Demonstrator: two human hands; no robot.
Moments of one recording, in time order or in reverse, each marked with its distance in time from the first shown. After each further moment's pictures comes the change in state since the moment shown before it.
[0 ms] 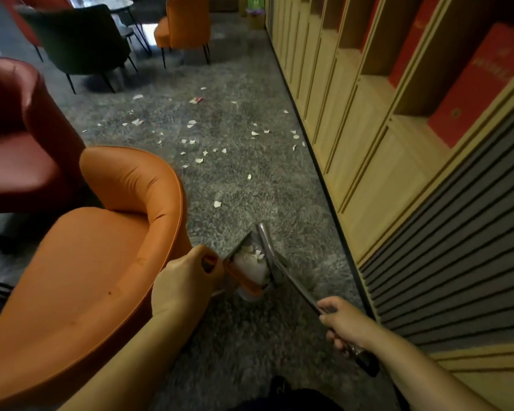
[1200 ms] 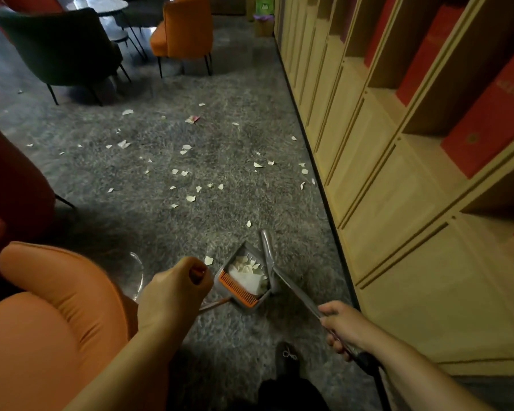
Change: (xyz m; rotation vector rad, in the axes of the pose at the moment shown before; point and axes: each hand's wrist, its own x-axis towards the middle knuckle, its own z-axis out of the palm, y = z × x) left_hand 0.407 0.038 0.089 -0.015 -0.082 -0.178; right_hand 0.281 -0.301 -0.161 -0.020 -0.026 0.017
